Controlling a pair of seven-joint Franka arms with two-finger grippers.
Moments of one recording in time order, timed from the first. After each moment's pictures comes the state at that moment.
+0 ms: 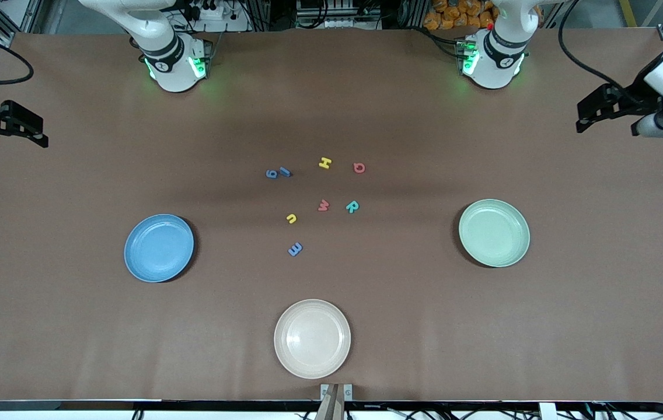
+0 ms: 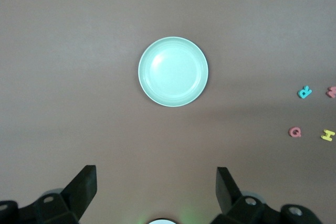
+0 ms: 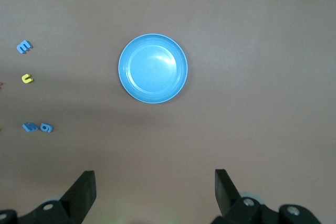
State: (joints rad) left arm 0.09 -0.05 -0.22 -1.59 -0.02 1.49 -0.04; right arm 0.02 0.01 -0.03 -1.51 -0.01 1.47 -0.18
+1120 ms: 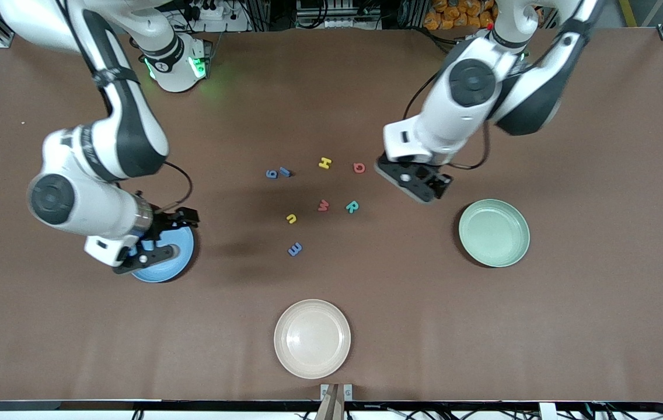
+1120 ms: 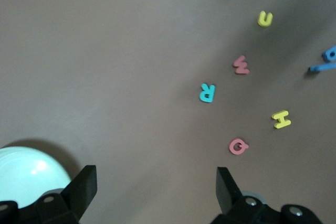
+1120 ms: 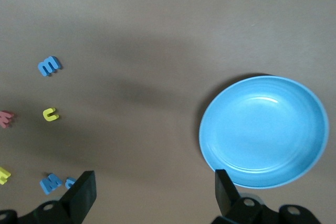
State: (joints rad) left arm -0.22 0.28 -0.46 -1.80 0.06 2.09 0.06; right arm 0.26 0.44 -0.02 -1.59 0.12 1.89 -0.08
